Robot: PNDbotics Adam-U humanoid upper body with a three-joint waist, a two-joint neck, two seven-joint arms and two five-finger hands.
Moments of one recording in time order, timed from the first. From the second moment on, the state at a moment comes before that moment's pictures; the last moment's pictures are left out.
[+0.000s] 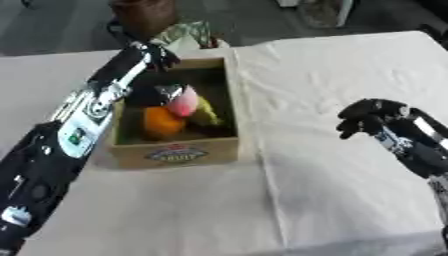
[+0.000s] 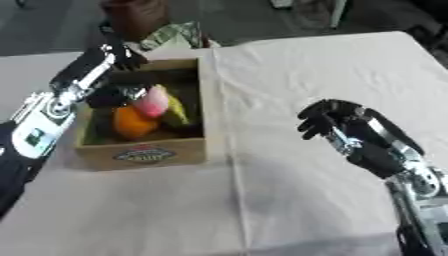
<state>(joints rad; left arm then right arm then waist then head) -0.76 0.42 -0.25 -1.29 -0.58 -0.12 -0.06 -0.23 -0.29 0.00 -1.76 -0.13 -0.10 0.54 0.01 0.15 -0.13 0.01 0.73</state>
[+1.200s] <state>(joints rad) -0.29 0.38 0.03 -1.64 -0.18 0.06 0.15 -0.23 -0.30 -0.03 -1.76 -0.12 -0.10 0.51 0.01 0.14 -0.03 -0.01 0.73</state>
